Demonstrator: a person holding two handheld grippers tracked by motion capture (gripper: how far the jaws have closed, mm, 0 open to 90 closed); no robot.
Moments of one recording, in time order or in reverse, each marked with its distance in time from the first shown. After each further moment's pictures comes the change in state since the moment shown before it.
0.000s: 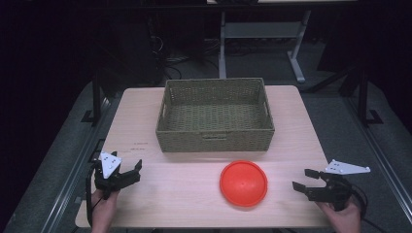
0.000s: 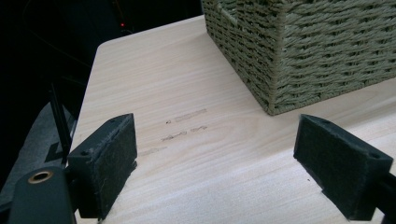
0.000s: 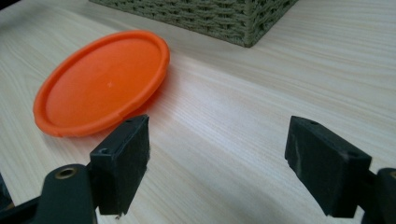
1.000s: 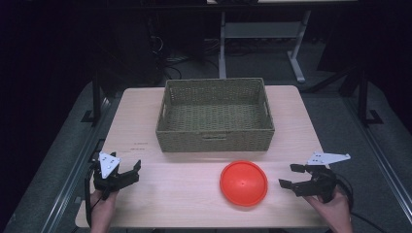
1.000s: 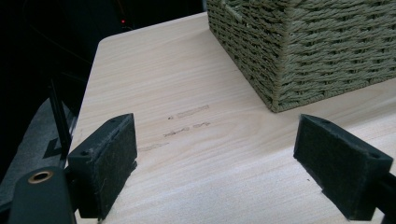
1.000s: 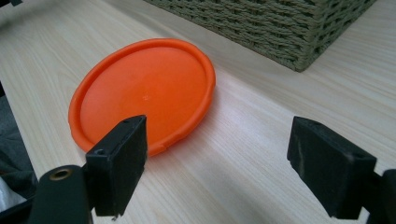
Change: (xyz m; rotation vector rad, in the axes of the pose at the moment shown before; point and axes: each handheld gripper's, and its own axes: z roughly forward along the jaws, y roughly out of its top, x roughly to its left) left arm 0.004 -0.003 0.000 0.005 0.000 -0.013; right arm 0.024 0.037 0.022 0.083 0.079 -0.076
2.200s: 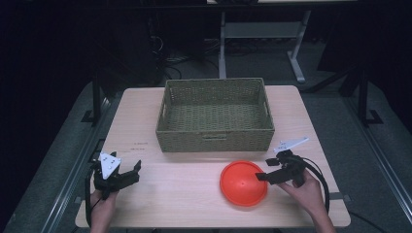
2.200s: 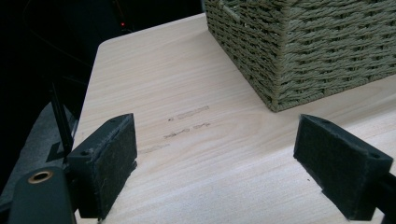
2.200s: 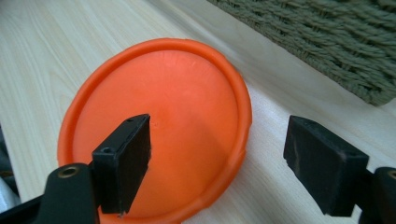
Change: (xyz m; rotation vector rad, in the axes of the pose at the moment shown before) left arm -0.001 0.000 0.000 -0.005 0.001 0.017; right arm 0.011 0.045 0.065 0.186 0.065 -0.008
